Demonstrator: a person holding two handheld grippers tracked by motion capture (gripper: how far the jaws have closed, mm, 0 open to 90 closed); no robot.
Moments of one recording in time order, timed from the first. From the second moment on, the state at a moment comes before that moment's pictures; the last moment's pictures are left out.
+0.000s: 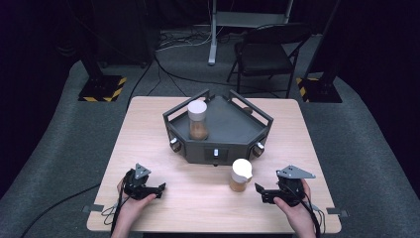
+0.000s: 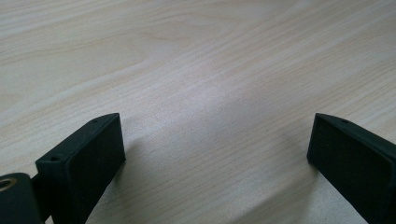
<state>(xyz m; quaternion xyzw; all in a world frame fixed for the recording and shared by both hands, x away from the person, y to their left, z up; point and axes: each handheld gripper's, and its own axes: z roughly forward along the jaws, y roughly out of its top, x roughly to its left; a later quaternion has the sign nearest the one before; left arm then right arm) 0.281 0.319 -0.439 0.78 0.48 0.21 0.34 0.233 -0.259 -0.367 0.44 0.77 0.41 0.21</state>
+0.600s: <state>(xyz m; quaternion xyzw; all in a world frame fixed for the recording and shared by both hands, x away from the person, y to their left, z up) 0.281 0.319 -0.439 0.78 0.48 0.21 0.34 0.243 -0.230 -0.362 0.41 0.79 0.41 0.20</state>
